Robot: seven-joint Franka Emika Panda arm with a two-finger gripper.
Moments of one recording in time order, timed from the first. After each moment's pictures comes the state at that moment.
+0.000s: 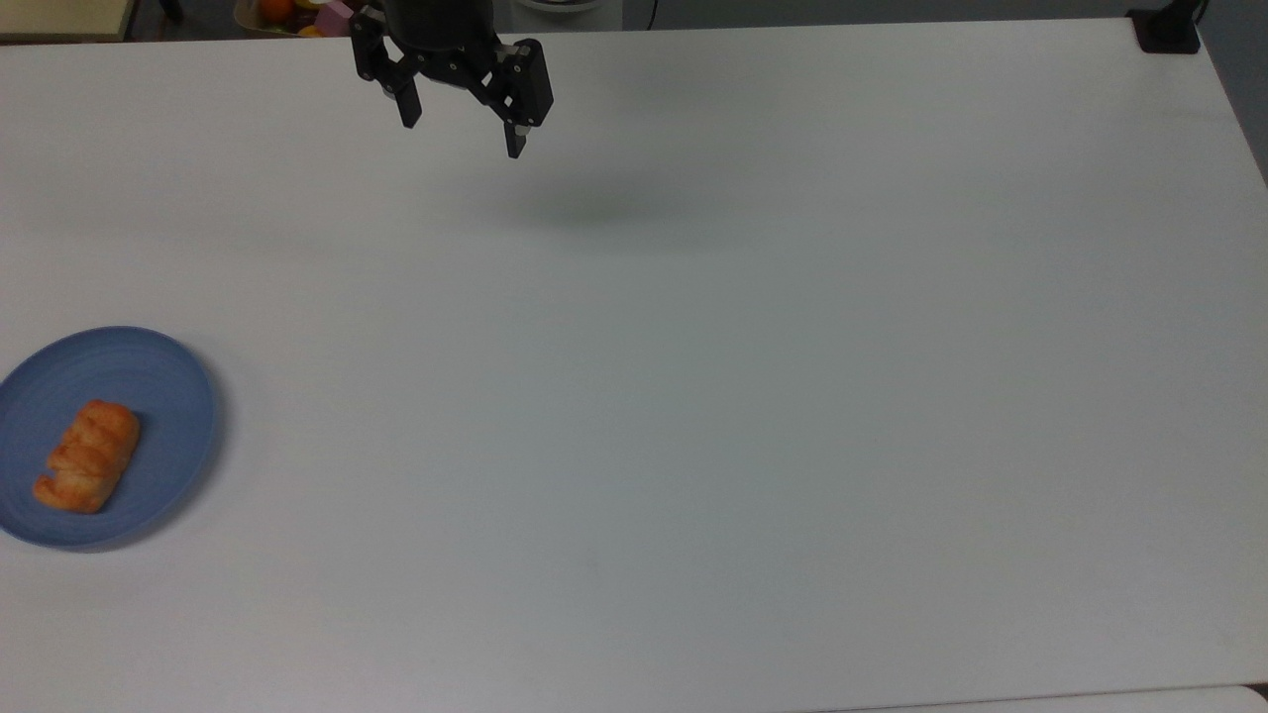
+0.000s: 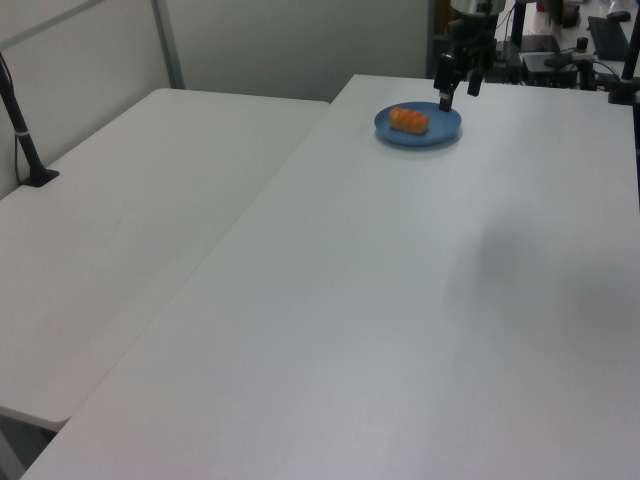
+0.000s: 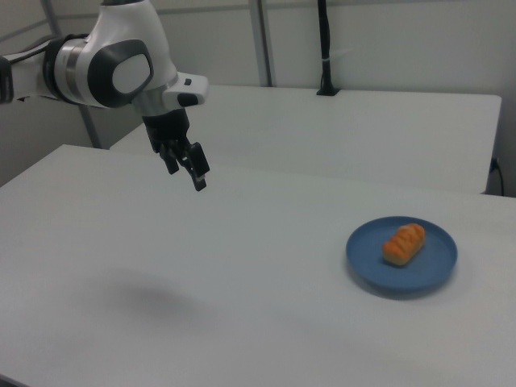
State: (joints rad) arm -0.02 0.07 0.03 -1.72 0.00 1.91 0.28
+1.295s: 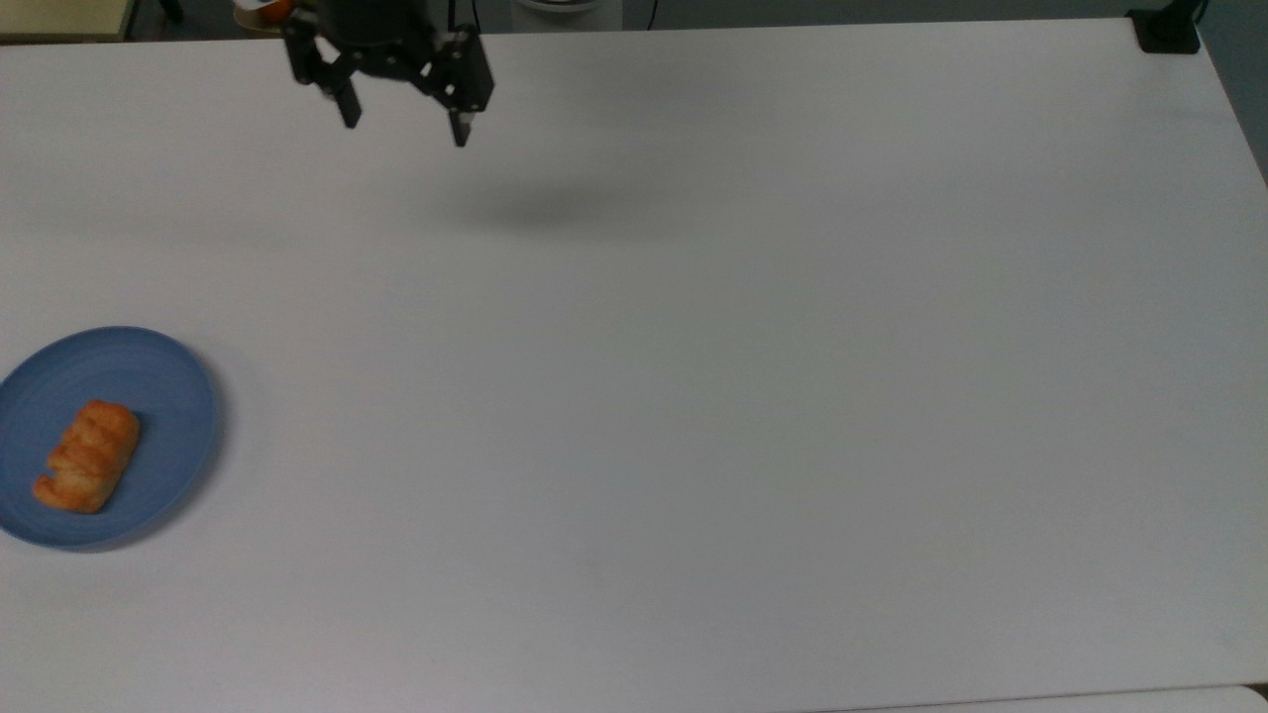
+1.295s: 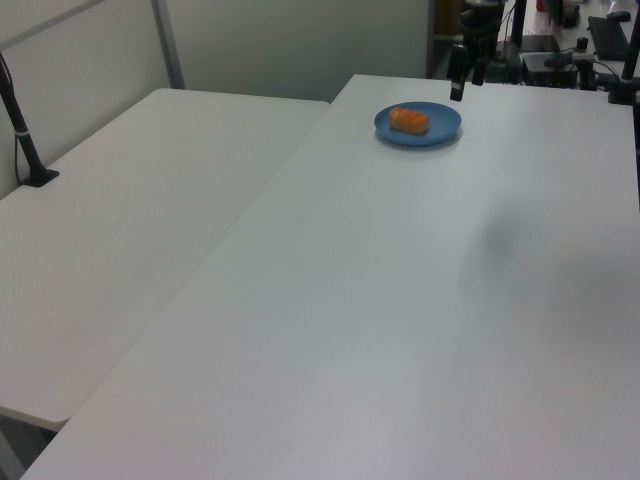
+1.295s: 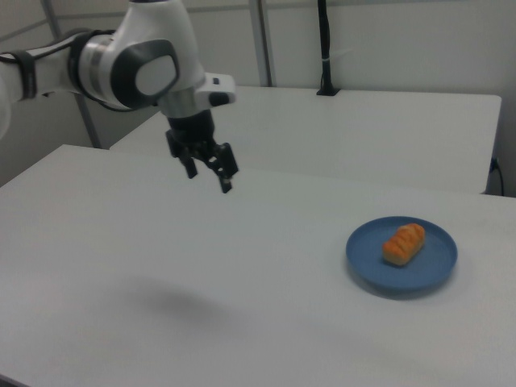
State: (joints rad) arm -0.04 0.10 -0.05 -1.67 0.03 1.88 0.04
